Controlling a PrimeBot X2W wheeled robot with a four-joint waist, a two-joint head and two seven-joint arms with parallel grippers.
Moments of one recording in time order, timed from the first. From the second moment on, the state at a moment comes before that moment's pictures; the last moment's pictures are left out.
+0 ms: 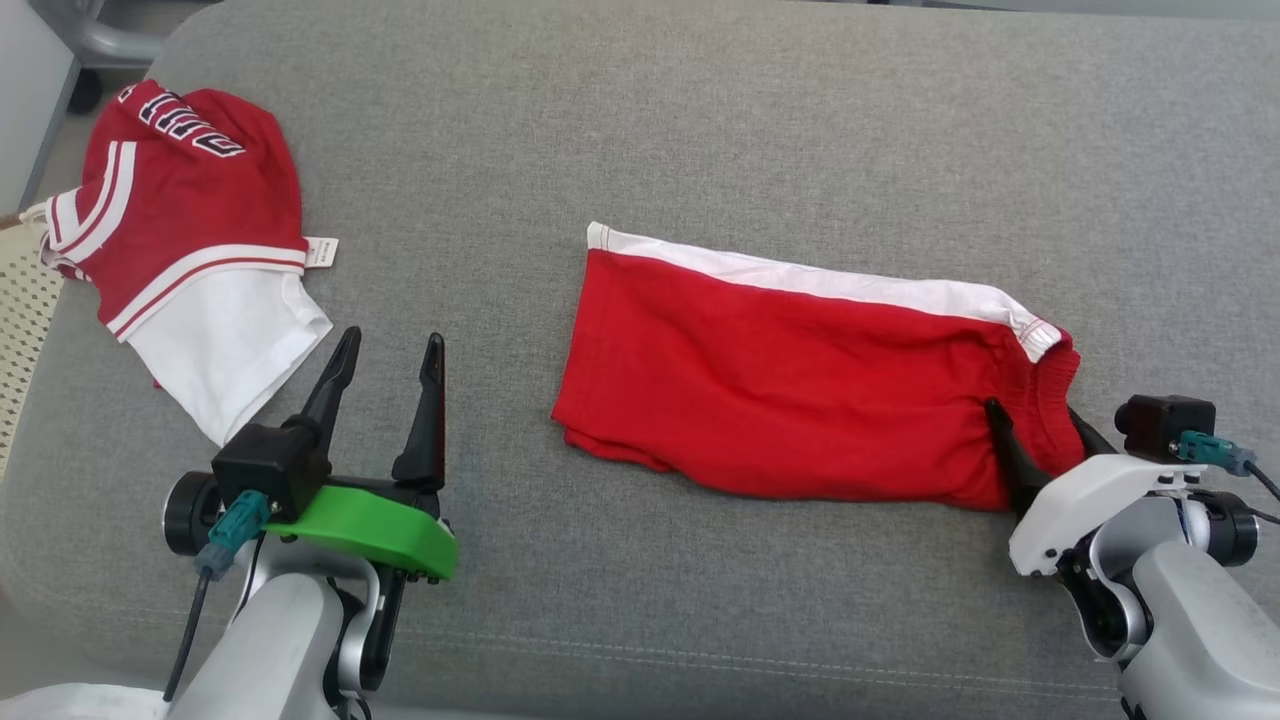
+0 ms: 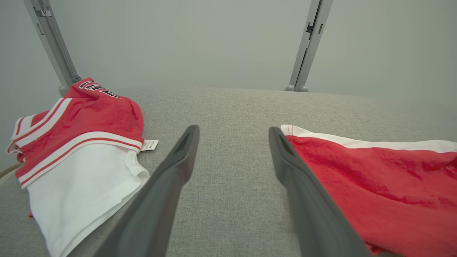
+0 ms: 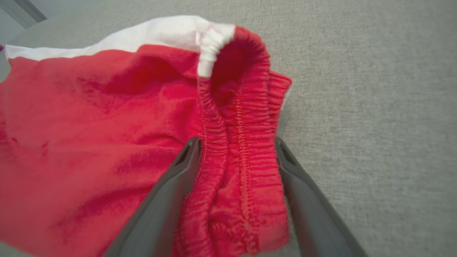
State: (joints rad) left arm -0.32 0.30 -0.46 0.24 -0.54 0.12 -0.26; right arm -0.34 -0.29 0.21 0.58 0.52 0.13 -0.08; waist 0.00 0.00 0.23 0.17
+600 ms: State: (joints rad) left arm -0.34 0.26 -0.42 0.27 -0.50 0.09 -0.26; right arm -0.35 -0.39 0.25 0.58 0.72 0.13 -0.13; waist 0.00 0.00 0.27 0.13
